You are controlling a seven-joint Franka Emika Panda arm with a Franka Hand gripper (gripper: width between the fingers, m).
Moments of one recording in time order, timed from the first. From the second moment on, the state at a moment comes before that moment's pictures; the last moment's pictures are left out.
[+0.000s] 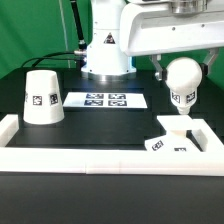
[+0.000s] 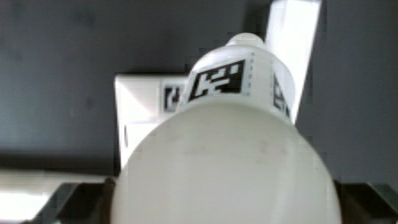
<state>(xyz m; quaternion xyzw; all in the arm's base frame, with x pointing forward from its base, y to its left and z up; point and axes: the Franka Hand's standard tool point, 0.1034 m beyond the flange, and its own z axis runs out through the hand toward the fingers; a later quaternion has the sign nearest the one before) 0.585 0.095 0.132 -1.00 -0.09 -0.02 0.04</state>
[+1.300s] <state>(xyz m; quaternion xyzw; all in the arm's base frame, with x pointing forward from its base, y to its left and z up) 0.627 0.080 0.176 -0.96 -0.26 -0.07 0.02</state>
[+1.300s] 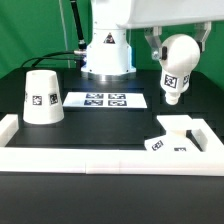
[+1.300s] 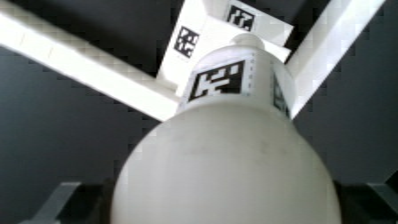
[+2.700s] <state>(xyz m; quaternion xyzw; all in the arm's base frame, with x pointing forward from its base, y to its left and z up) 0.643 0.074 0.170 -0.96 -0.26 -0.13 0.01</state>
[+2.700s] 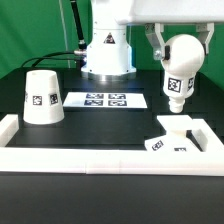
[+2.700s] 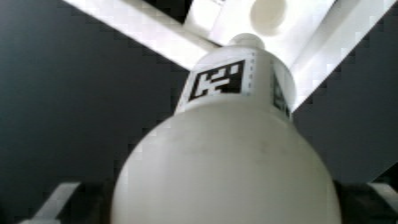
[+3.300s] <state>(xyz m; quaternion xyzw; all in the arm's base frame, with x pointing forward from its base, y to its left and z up) 0.635 0.076 0.160 -0.95 -0.26 -0.14 0.00</state>
